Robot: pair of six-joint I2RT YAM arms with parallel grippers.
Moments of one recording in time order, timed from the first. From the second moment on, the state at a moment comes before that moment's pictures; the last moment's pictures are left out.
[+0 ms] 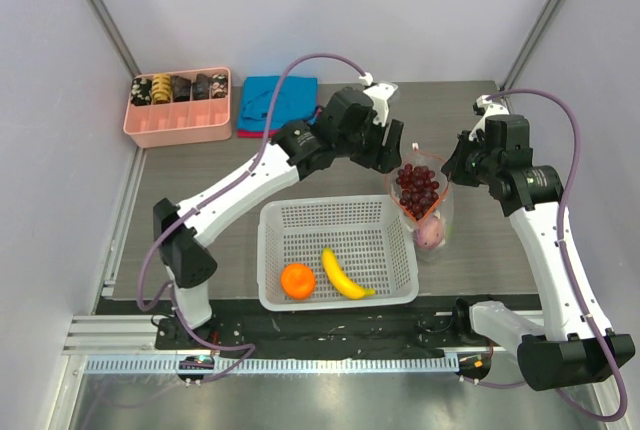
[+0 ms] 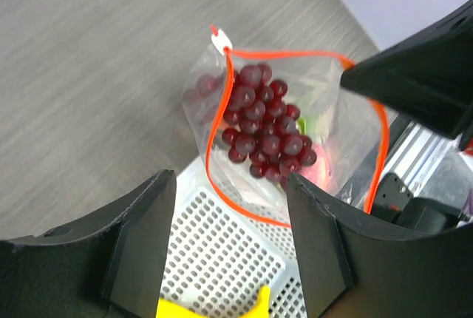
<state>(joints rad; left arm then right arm) -0.91 1.83 1.93 -0.62 0.07 -0.34 0.11 1.06 1.24 -0.86 -0.07 0.27</state>
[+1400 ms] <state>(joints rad) -0.85 1.96 1.98 -0.64 0.42 -0.33 0.11 1.06 1.33 -1.05 0.09 0.20</state>
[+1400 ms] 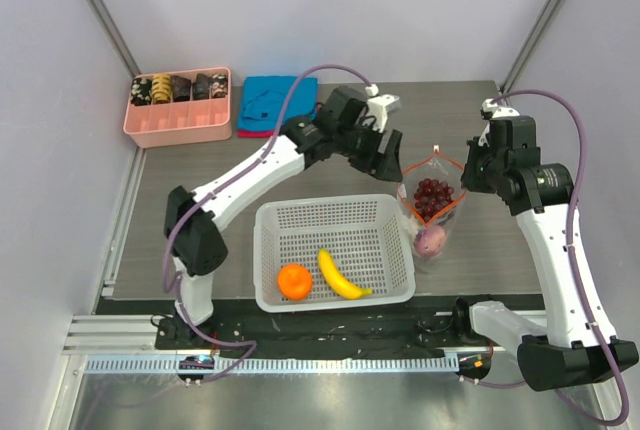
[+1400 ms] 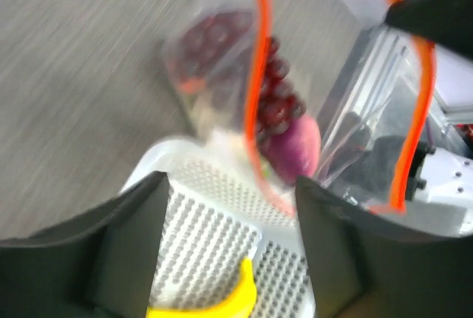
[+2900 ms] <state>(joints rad) -1.09 1.55 1.20 -0.83 0.40 1.00 0.11 1.07 1.32 -1.00 -0.03 0.17</state>
